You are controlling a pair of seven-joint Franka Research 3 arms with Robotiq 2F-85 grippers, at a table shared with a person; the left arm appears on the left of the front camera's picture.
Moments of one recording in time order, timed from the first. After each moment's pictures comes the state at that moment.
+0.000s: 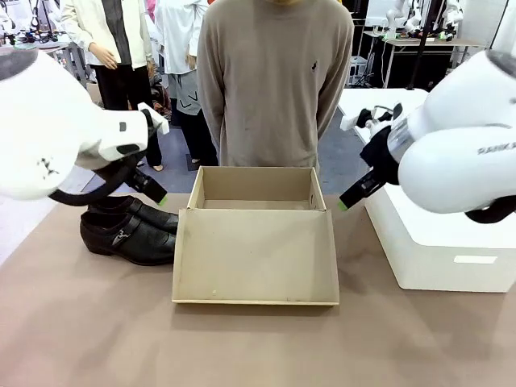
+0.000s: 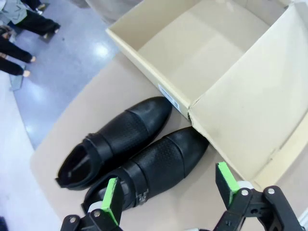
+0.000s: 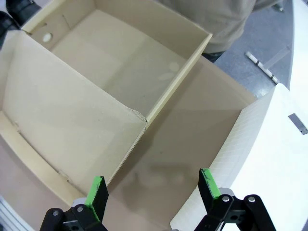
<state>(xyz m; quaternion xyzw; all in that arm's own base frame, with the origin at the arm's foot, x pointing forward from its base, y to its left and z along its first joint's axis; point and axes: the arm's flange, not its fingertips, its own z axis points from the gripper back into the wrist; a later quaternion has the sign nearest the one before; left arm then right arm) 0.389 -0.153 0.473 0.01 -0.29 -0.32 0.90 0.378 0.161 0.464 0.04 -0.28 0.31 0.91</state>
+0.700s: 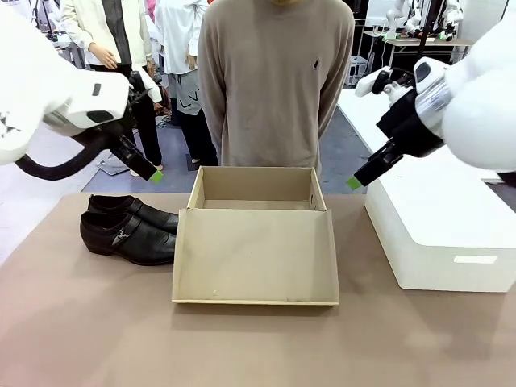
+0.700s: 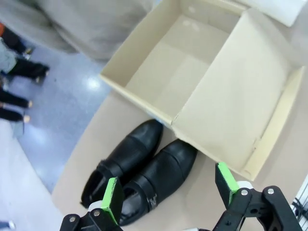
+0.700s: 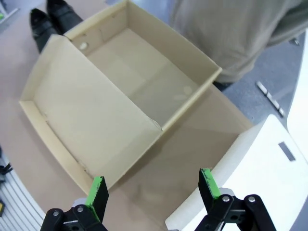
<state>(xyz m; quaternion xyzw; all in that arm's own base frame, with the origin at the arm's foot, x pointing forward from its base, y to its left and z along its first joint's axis) 0.369 -0.145 0.535 -0.02 -0.33 -0.43 0.84 0.355 0.148 0.523 0.08 -0.31 0.39 0.86</state>
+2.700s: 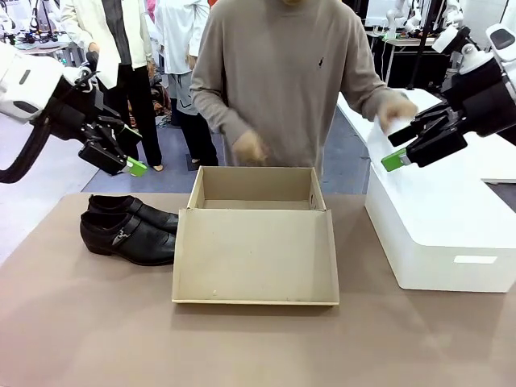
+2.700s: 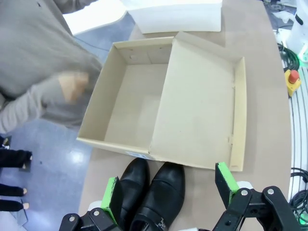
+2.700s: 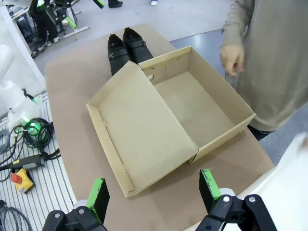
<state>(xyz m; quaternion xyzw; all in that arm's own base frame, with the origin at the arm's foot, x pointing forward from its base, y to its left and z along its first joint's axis) 0.363 -0.103 0.551 -0.12 -0.37 -0.58 0.71 0.323 0.088 0.563 0.22 -0.35 0.48 0.77</state>
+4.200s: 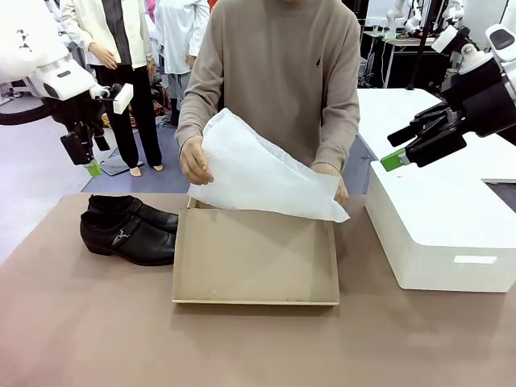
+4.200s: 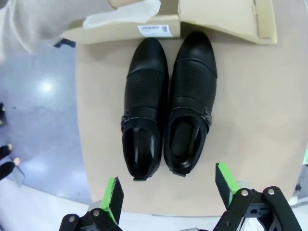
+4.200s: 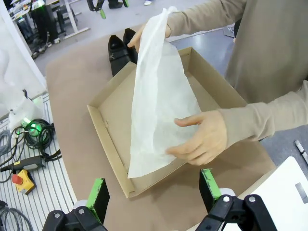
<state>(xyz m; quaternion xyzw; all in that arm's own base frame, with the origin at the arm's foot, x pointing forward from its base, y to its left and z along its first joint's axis) 0.506 -0.048 0.527 0.01 -0.11 -0.67 0.73 0.323 0.088 0.562 0.23 -0.35 0.48 0.77</state>
